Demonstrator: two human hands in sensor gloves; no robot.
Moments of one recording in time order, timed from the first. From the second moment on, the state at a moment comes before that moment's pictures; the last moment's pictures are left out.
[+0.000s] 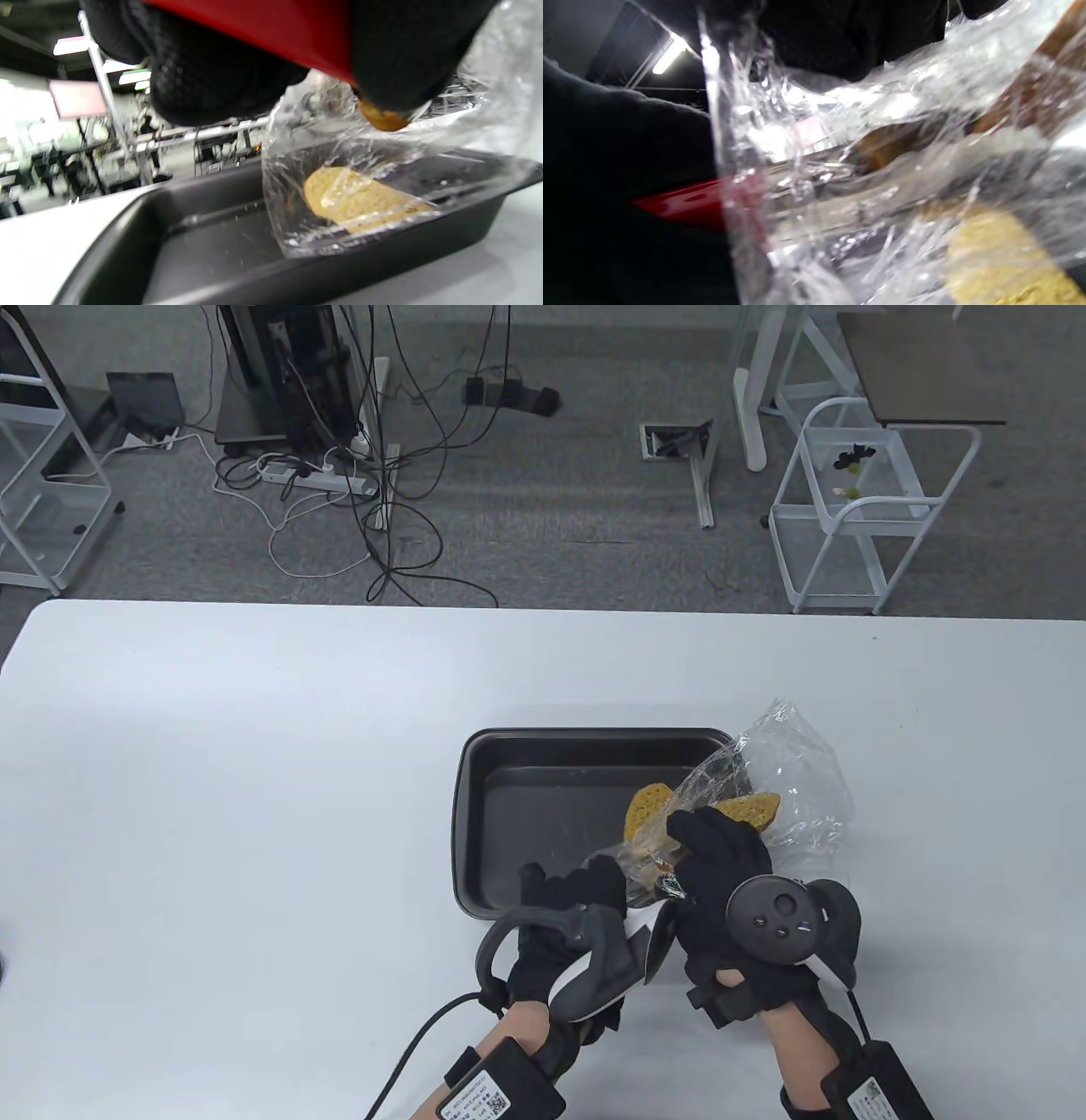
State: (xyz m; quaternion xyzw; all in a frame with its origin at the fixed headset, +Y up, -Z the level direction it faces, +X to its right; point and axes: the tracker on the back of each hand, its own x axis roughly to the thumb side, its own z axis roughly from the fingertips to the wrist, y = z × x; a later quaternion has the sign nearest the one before) left_hand 0.012 -0.655 -0.203 0.07 -0.10 -0.11 0.99; right_hand 0.165 -0.644 -0.228 0.18 -0.09 0.92 0.32
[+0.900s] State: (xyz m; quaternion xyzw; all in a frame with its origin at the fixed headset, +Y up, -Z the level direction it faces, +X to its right) left_hand 0.046 -0.648 -0.190 0.08 -0.14 -0.18 0.97; right_hand 0.195 -0.650 -0.246 0.21 0.08 0.82 0.53
